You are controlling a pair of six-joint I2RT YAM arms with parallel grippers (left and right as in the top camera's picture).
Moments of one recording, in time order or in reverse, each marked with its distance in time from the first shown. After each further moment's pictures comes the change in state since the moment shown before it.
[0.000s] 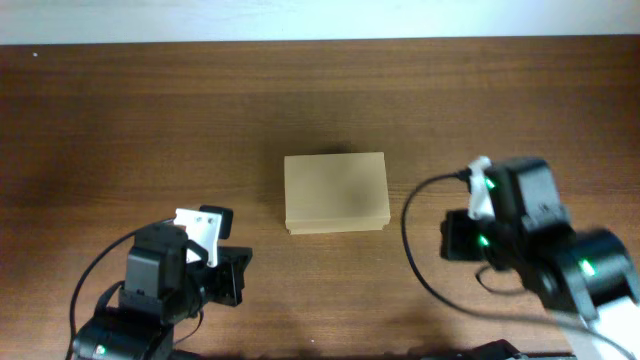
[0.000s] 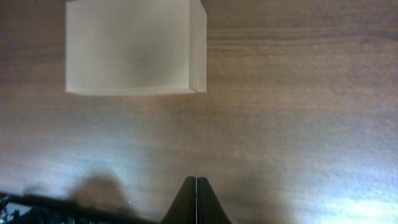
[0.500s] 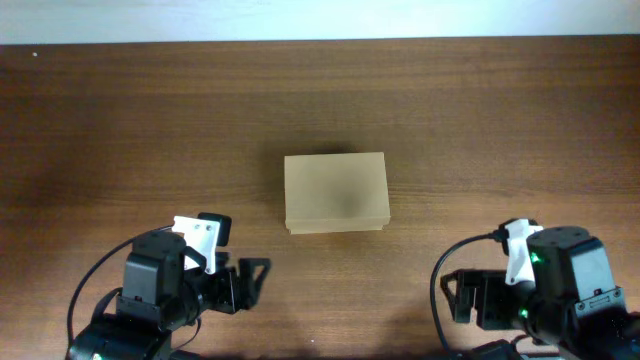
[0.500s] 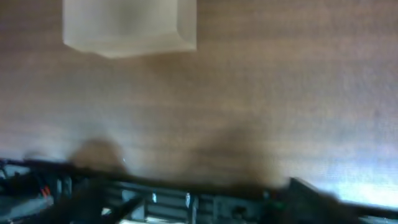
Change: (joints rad) left arm 0.000 -0.018 0.000 -0.034 0.004 -0.007; right arm 0.000 -0.205 0.001 -0.245 0.001 -0.001
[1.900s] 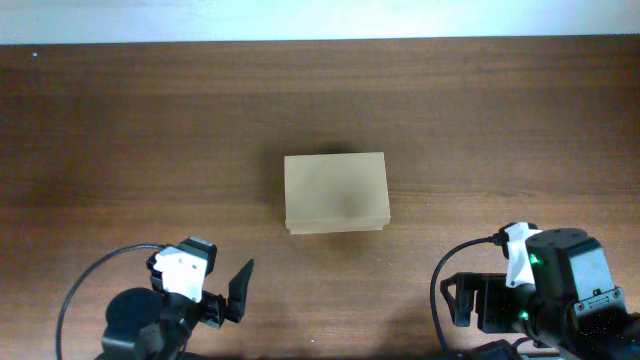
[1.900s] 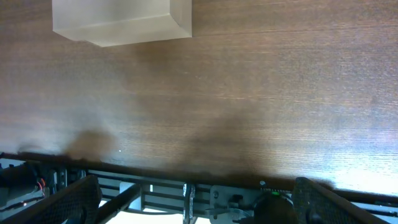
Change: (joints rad) left arm 0.065 -0.371 -0.216 0.204 -0.158 0.307; right arm 0.000 0.000 0.000 -0.015 0.000 0.002
